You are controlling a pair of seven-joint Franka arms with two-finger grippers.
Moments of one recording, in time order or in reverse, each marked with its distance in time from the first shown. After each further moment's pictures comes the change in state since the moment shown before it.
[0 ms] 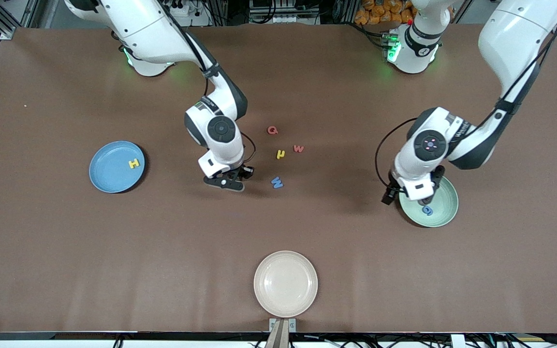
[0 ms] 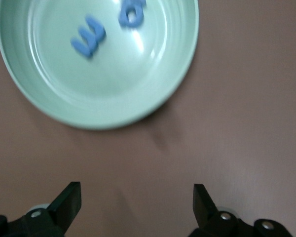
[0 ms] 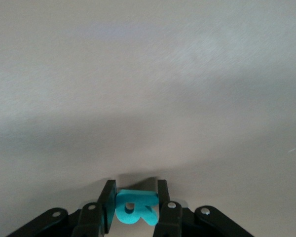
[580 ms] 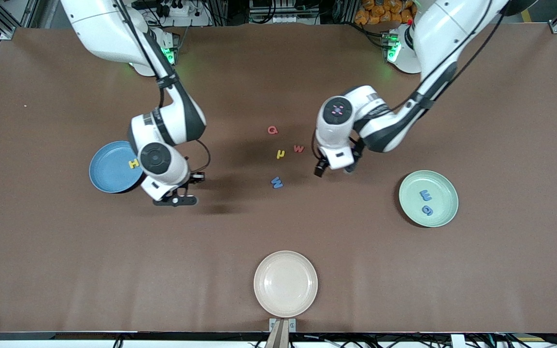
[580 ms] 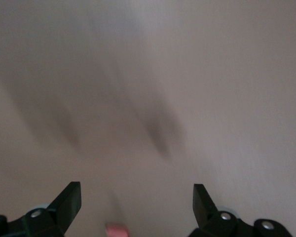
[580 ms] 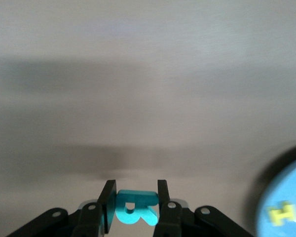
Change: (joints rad) left arm -0.389 0.090 -0.004 0.100 -0.024 0.002 -0.438; right arm -0.068 -0.097 -0.214 0.006 0.108 -0.271 -0.591
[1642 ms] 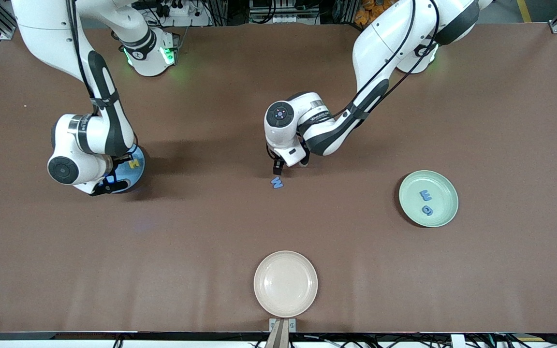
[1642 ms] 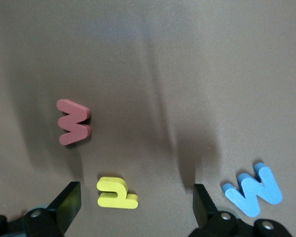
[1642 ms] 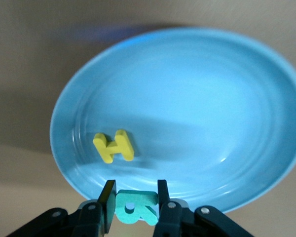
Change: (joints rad) left arm -0.380 0.208 0.221 0.304 -0.124 0.000 -0.278; right arm -0.056 -0.038 -0.292 -0.266 0.062 -0.083 -0.591
